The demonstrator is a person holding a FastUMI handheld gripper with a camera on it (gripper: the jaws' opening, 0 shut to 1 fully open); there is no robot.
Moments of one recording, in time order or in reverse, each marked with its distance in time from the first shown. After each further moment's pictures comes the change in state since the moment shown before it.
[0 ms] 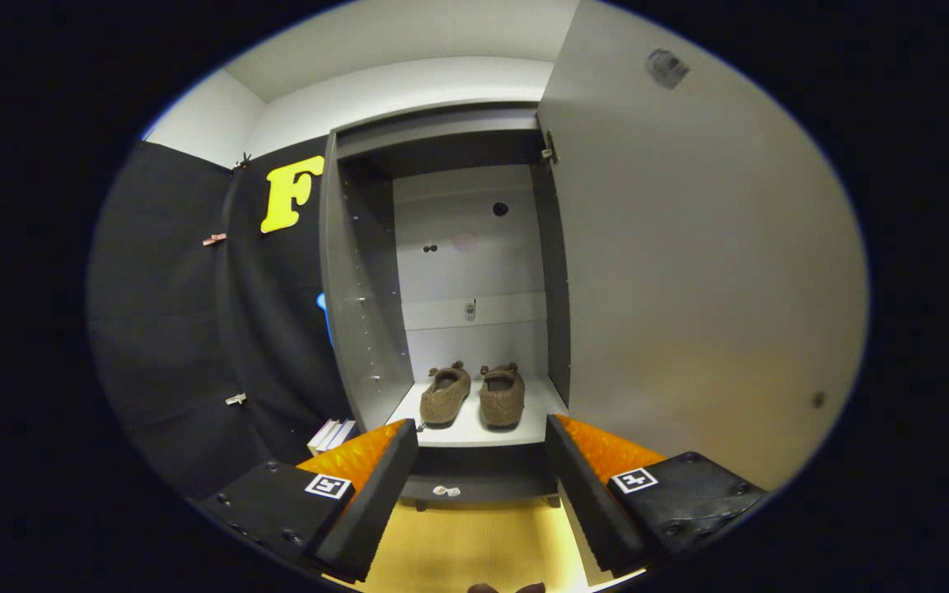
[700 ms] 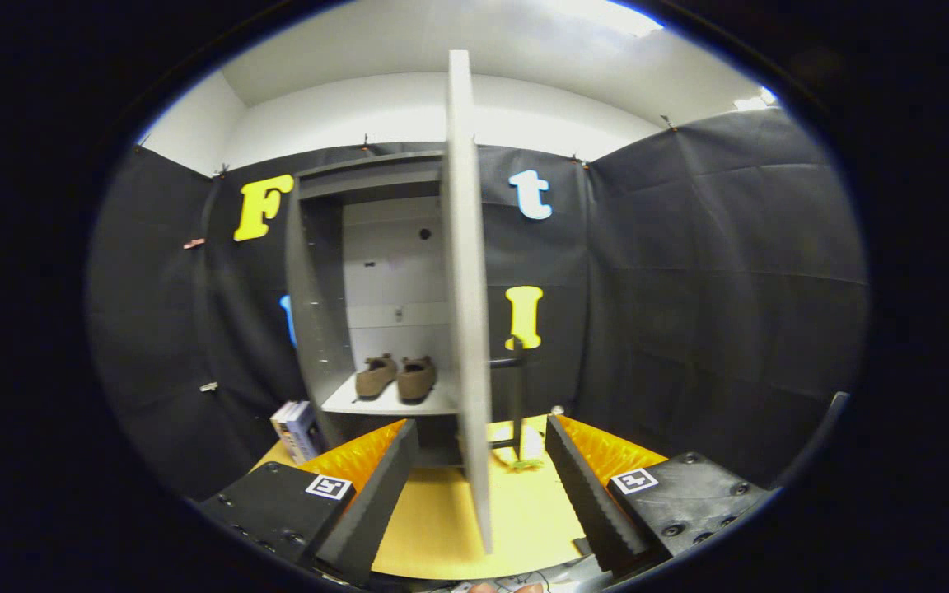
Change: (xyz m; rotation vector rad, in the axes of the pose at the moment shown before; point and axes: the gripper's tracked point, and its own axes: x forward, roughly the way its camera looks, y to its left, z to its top) arm -0.150 -0.149 0.030 -0.052 -0.022 -0.221
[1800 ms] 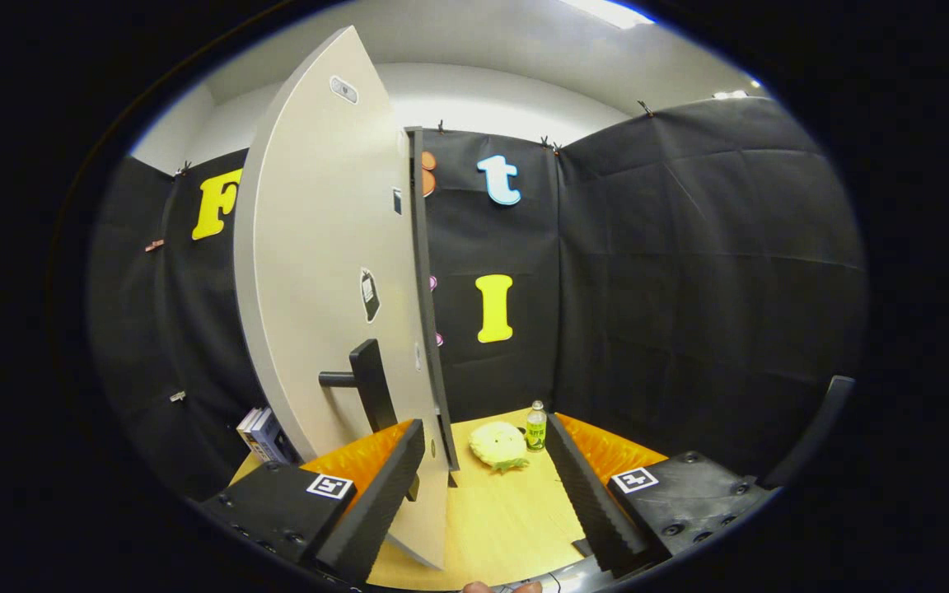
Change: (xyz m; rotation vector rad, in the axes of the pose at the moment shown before) arm 0.045 0.031 -0.015 0.020 0.025 -0.064
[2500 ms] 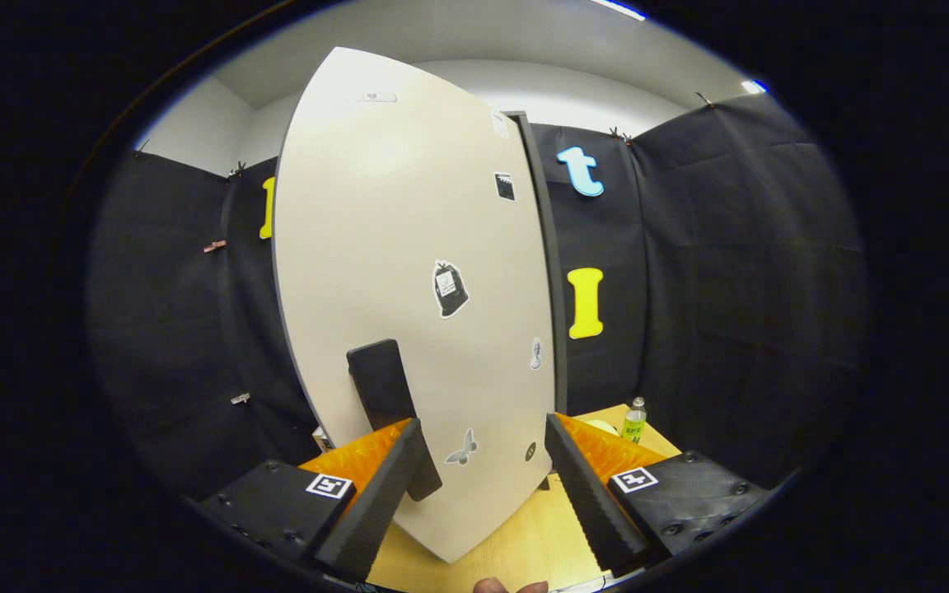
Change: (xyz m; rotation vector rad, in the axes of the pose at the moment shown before) arm 0.019 0.142 -0.013 0.041 0.022 0.270
